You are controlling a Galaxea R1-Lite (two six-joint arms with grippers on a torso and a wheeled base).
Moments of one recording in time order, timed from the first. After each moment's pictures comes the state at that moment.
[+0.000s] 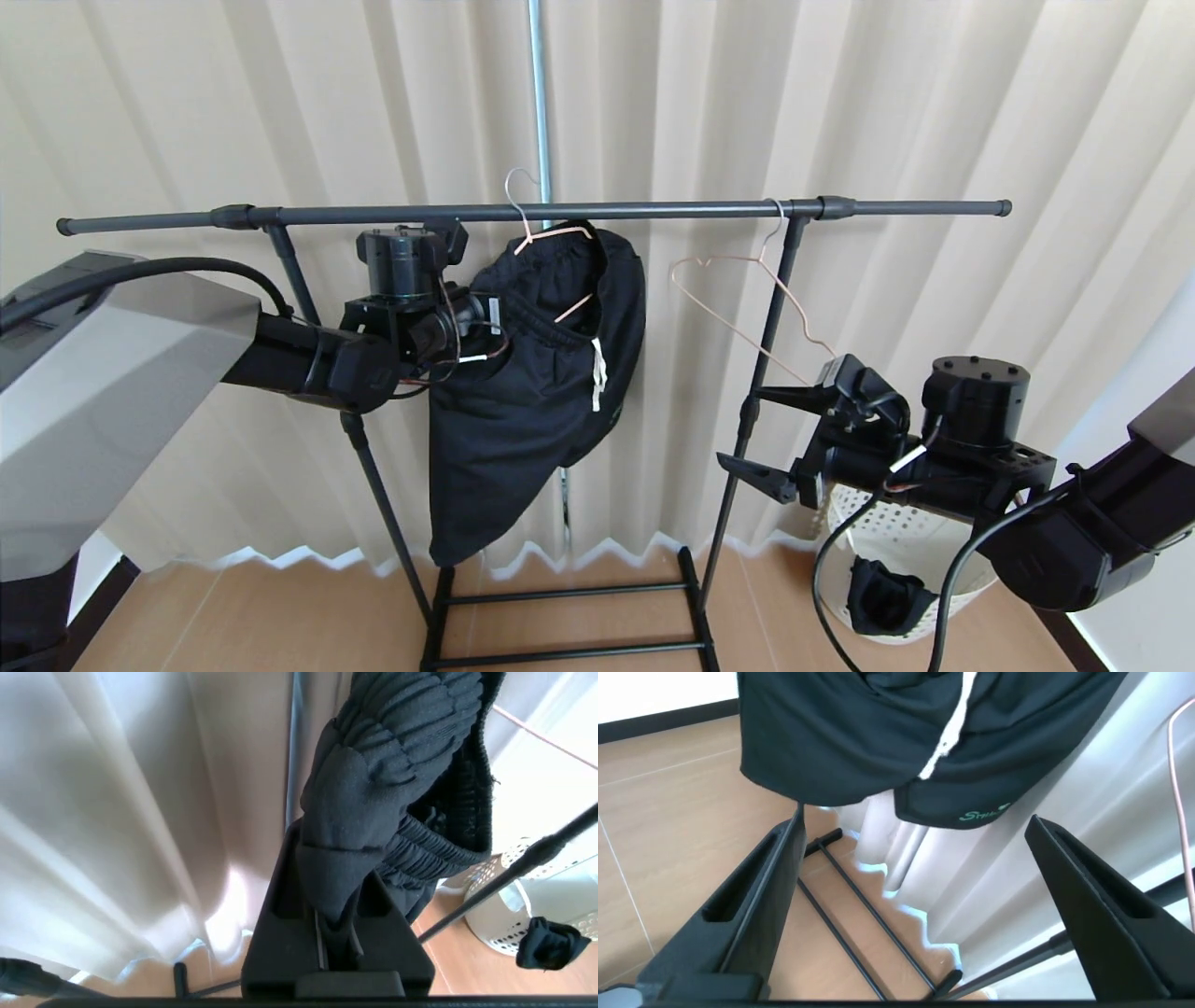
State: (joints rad) left arm -0.29 2.22 -1.48 -0.53 0.06 -0.05; right arm 0.26 2.02 -0.63 -1.11 0.58 -0.33
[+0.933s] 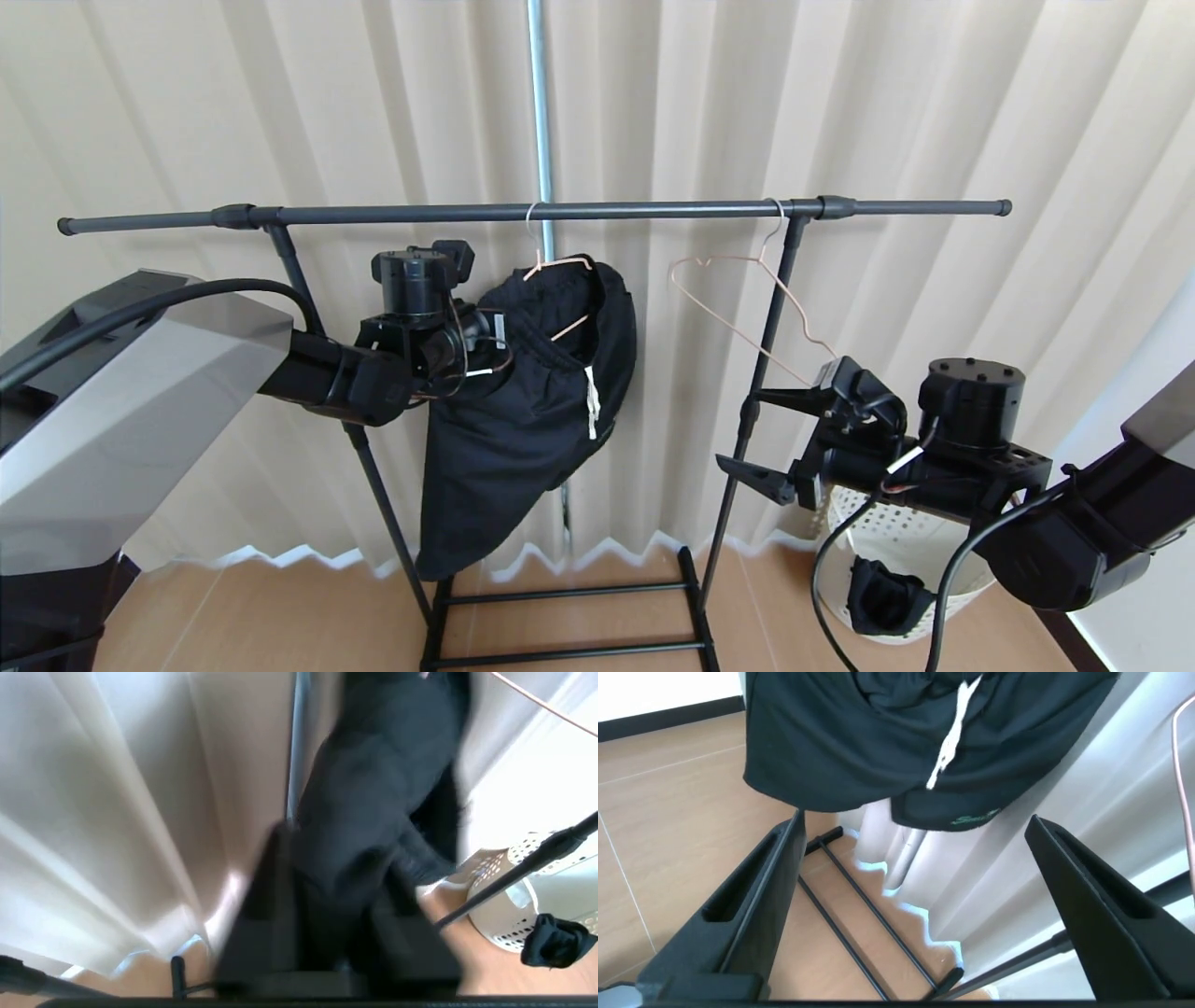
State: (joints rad) left arm -0.29 2.28 -1.48 -0.57 0.06 -0.05; right arm 0.26 2.02 -0.63 -1.11 0.58 -0.33
